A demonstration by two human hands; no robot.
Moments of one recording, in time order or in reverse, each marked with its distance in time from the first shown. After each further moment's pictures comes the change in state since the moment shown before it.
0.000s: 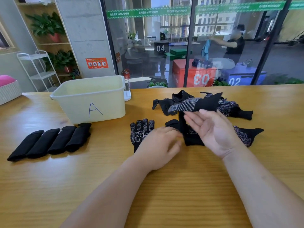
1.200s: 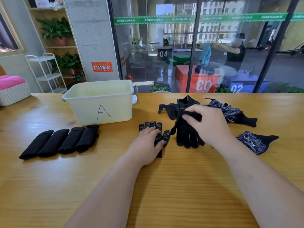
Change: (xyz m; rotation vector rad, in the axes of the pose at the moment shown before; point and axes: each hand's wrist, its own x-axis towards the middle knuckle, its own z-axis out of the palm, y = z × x) left_hand -0.016 -0.053 -0.013 0.021 -0.124 -0.467; right_hand 0.021 -0.004 0.028 -1.559 -0.015 -0.473
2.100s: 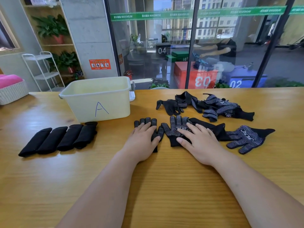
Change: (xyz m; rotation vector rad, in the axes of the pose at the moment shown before) left_hand -0.001 -0.003 -0.002 0.103 -0.070 -0.033; right_hand -0.050 0.042 0.039 -0.466 -0.537 0.135
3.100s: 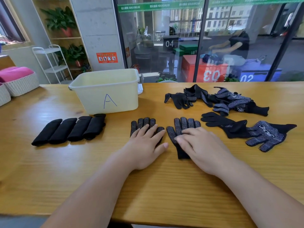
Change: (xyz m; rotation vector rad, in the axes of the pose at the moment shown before) left_hand -0.052 -0.011 -0.010 0.142 -0.147 0.116; right_hand -0.044 -0.050 -0.011 0.017 0.113 -0.188
